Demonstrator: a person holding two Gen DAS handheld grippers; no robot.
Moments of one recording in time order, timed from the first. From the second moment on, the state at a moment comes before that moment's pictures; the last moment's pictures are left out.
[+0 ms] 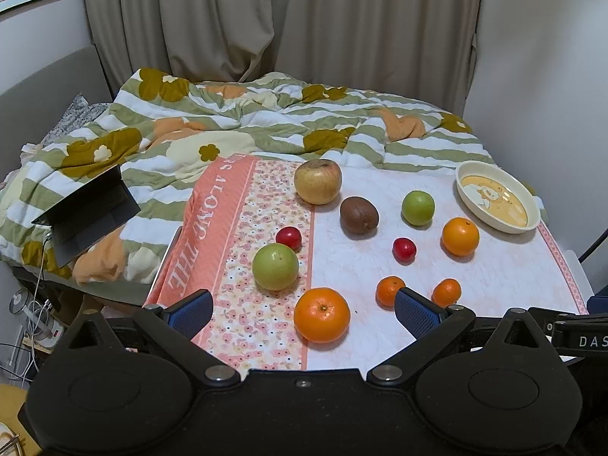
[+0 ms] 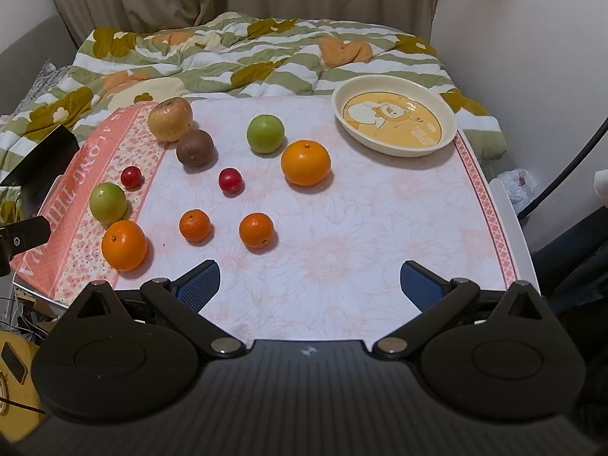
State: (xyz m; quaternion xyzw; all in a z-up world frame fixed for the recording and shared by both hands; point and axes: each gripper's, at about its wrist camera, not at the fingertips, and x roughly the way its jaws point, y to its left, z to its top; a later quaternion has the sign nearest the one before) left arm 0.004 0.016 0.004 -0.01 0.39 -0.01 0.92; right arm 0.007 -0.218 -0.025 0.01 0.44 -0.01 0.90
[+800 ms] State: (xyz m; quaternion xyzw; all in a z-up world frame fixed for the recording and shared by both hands) left arm 0.029 0.037 -0.005 0.01 0.38 -0.02 0.92; right arm 0.016 -0.203 -0.024 0.01 0.42 -0.01 0.91
